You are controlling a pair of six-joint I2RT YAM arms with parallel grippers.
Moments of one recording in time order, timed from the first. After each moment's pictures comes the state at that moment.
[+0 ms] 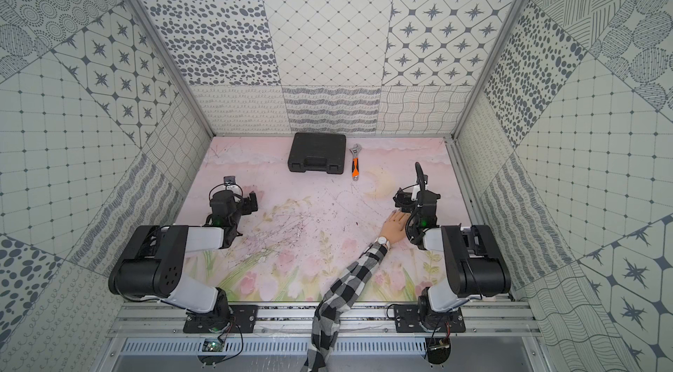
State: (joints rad) left arm -0.03 1.49 0.47 0.58 -0.19 -0.03; right arm 0.03 1.46 0.41 0.66 0.12 0.07
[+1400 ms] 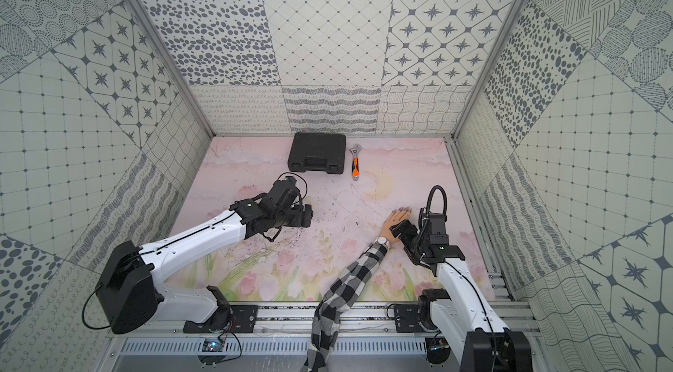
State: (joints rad) left arm -0.75 1.38 0.96 -0.55 -0.14 -0.55; right arm 0.02 0.91 0.34 -0.38 -0.36 0.92
